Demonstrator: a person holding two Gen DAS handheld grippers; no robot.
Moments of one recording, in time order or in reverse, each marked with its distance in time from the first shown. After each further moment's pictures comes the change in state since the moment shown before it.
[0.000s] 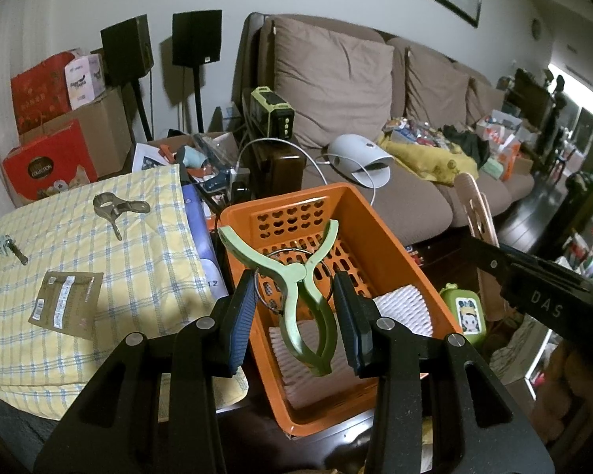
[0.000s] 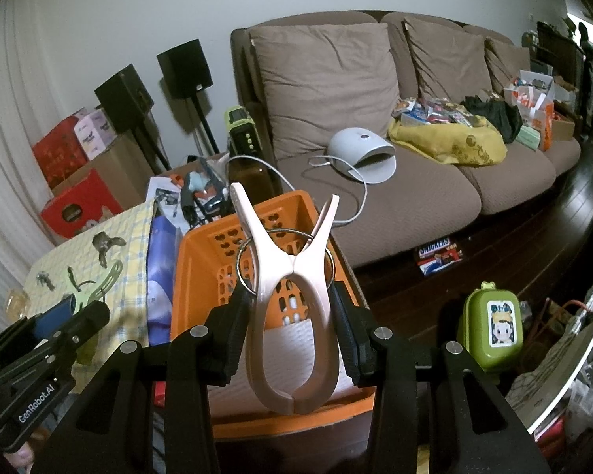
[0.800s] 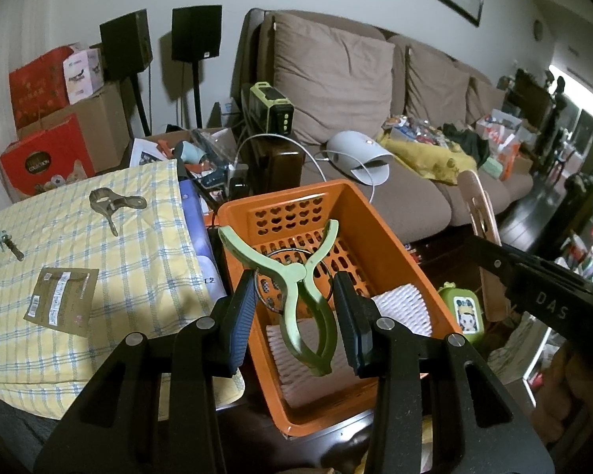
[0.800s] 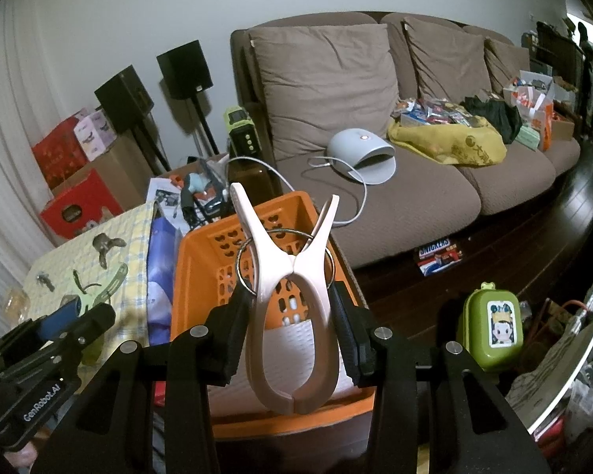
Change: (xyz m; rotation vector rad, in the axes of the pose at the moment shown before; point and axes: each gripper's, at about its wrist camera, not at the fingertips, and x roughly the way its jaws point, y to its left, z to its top) left arm 0.008 -0.001 -0.002 -0.008 0.013 -0.008; right arm 0.002 -0.003 0.001 0.002 -0.001 0.003
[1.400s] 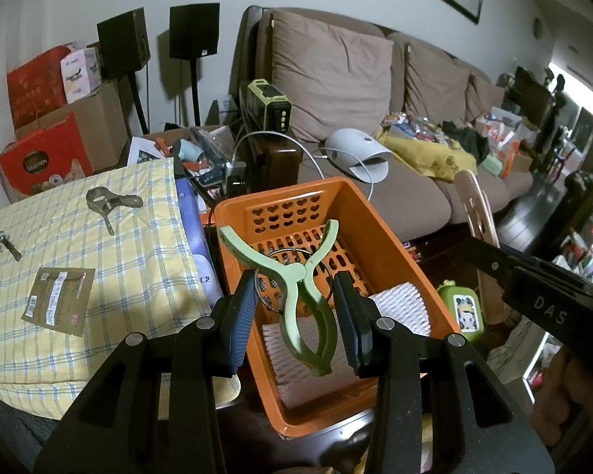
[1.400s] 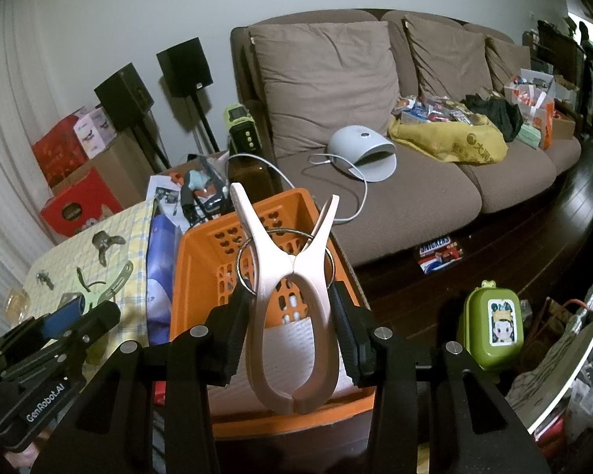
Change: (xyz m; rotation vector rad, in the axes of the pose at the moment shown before) left arm -0.001 -0.004 0.001 0.000 0.007 -0.001; right arm 0.000 0.000 0.001 -0.001 0.009 -0.002
